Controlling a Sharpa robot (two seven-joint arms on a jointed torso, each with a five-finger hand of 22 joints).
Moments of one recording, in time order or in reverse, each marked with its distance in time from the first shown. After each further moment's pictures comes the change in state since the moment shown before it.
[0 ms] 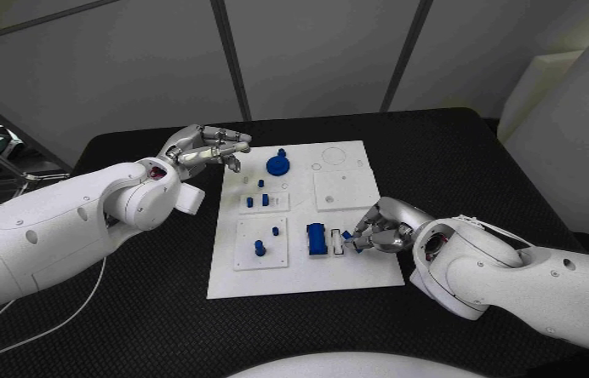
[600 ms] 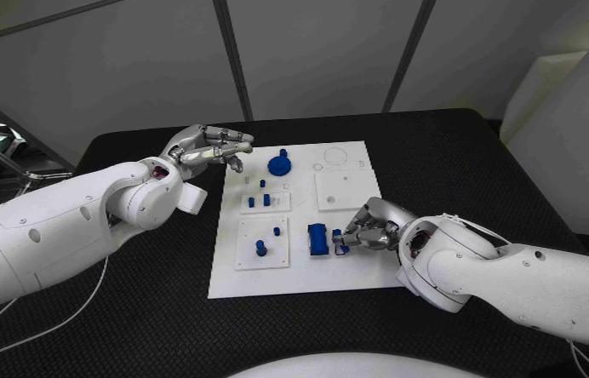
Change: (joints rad) left arm 0.000 -0.001 0.000 0.003 0.000 0.000 -0.001; left_hand 0.000 0.000 0.000 0.000 0.000 0.000 0.000 0.000 0.000 0.000 0.000 0.000 0.000 0.000 0.000 0.000 0.000 0.000 0.000 0.000 0.000 -0.001; right arm 0.002 0.086 0.002 -0.071 0.059 0.004 -0.004; right_hand -0.045 0.005 -0.023 0.032 0.000 0.022 -0.011 0.012 -0.001 0.004 -0.004 0.007 0.004 0.000 0.000 0.000 0.000 0.000 0.000 0.000 0.000 0.000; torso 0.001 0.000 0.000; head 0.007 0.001
